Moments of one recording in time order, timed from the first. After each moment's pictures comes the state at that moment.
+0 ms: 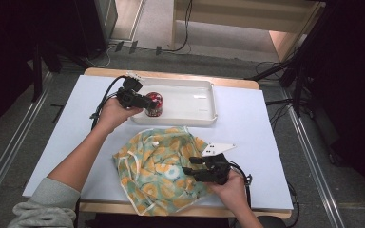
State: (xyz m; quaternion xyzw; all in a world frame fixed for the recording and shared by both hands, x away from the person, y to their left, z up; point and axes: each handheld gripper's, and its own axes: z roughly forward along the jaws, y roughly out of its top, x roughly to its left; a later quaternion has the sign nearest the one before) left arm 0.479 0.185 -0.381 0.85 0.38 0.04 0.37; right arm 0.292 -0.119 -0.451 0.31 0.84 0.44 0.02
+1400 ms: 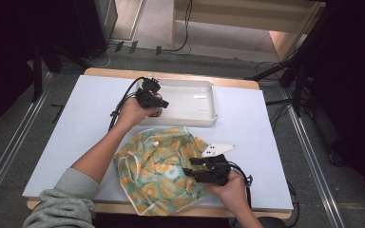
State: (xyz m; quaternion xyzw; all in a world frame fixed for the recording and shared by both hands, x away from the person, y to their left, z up) left arm 0.501 0.140 -0.403 0.86 0.38 0.03 0.33; right arm 0.290 -0.119 -0.452 0.31 0.84 0.44 0.02
